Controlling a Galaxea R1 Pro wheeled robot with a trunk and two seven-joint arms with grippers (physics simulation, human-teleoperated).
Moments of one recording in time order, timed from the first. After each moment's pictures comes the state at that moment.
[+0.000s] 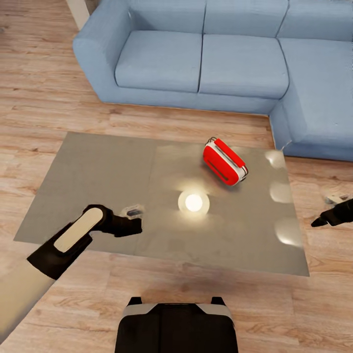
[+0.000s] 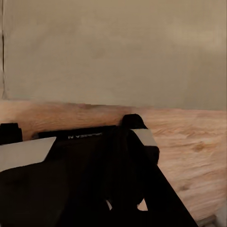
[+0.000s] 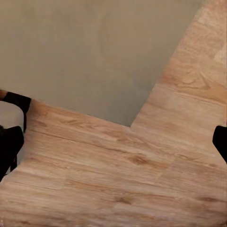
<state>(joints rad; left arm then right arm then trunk) -0.89 0.34 -0.64 -1.31 1.63 0.92 0.73 -1.23 -0.76 0.41 -0.60 0.31 0.80 1.03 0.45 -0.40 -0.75</state>
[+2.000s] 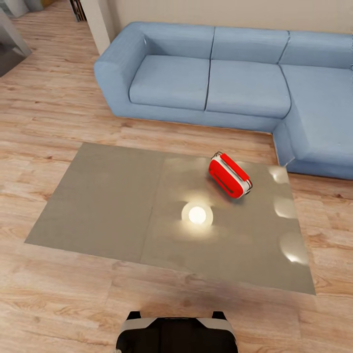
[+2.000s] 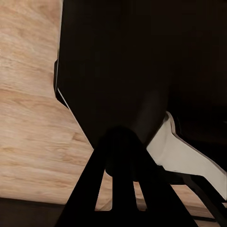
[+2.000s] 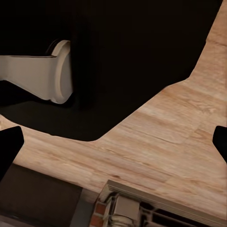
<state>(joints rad) -0.43 0.08 -1.26 -0.12 1.50 0.11 -0.05 -0.34 -0.02 0.42 0.03 -0.24 -0.05 0.21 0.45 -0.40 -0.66</state>
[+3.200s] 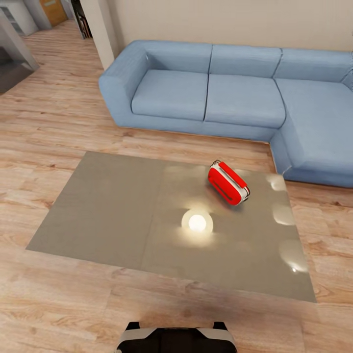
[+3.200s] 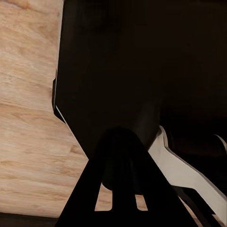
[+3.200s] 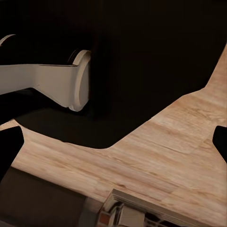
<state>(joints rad) -0.43 0.08 -1.26 -0.12 1.50 0.11 -0.05 -0.30 0.02 0.42 0.03 -0.24 -0.07 0.21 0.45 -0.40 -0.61</state>
